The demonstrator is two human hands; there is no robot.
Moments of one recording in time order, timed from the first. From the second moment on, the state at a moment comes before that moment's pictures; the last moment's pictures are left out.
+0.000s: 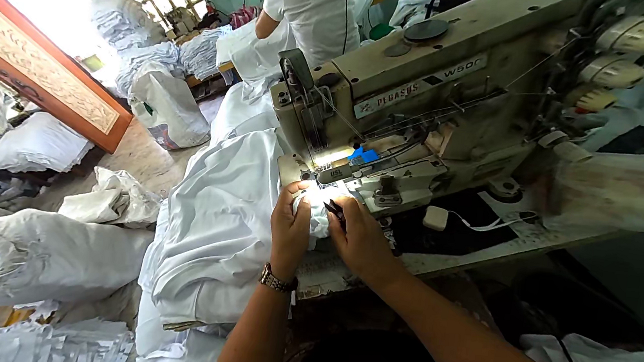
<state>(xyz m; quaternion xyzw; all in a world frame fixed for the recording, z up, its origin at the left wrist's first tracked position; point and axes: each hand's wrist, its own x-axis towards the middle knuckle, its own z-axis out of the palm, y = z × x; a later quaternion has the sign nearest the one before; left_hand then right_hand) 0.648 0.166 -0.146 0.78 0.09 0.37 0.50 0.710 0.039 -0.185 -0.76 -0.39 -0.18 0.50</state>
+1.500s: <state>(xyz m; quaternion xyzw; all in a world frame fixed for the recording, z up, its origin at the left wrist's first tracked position) 0.648 0.165 -0.145 0.77 0.10 0.36 0.51 0.711 0.040 -0.188 -0.75 -0.39 -0.19 0.50</state>
